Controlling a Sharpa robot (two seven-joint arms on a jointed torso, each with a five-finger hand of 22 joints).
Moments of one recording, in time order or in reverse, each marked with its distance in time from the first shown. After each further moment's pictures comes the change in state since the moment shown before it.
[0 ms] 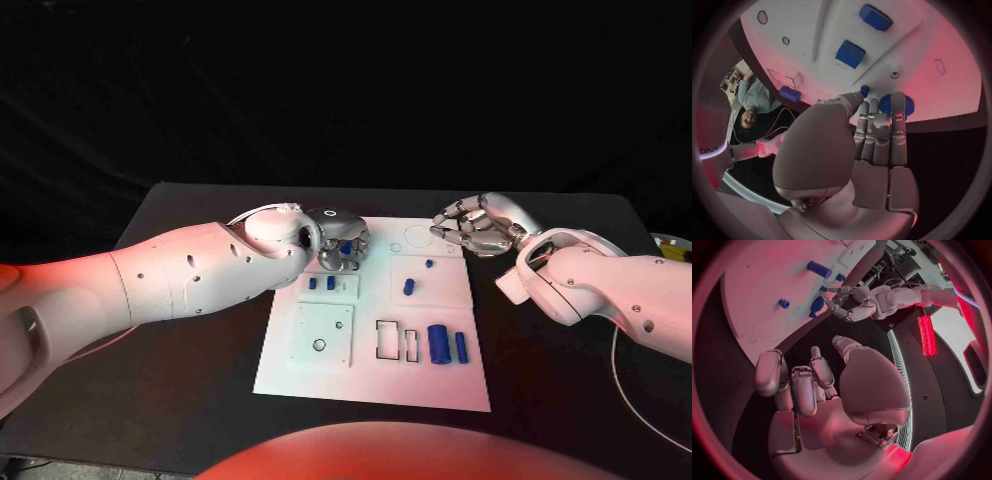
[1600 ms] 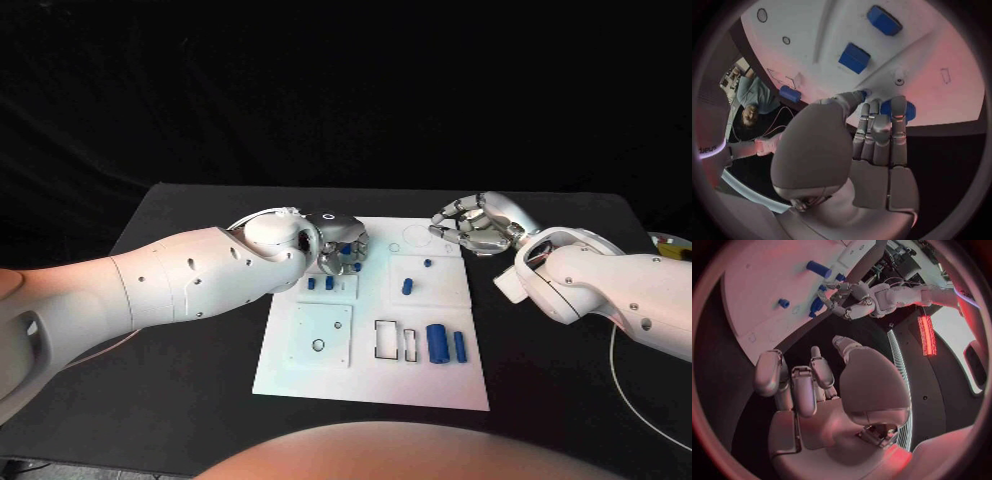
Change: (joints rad) left arm -0.011 0.007 -0.004 -0.009 0.027 -0.011 -0.001; left_hand -0.034 -0.024 0.039 -0.028 0.000 -0.044 0.036 -0.077 -0.014 0.001 0.023 -0.090 -0.009 0.014 0.015 0.030 -0.008 0.000 -0.001 0.013 0.064 0.065; right arm 0.000 -0.002 0.000 0.001 0.001 0.000 0.000; right_hand 0.004 0.004 0.003 0.003 0.000 0.000 0.000 0.000 -0.001 0.000 0.000 0.000 -0.001 0.000 0.000 0.000 0.000 0.000 0.000 0.000 -0.004 0.000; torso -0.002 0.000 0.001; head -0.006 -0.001
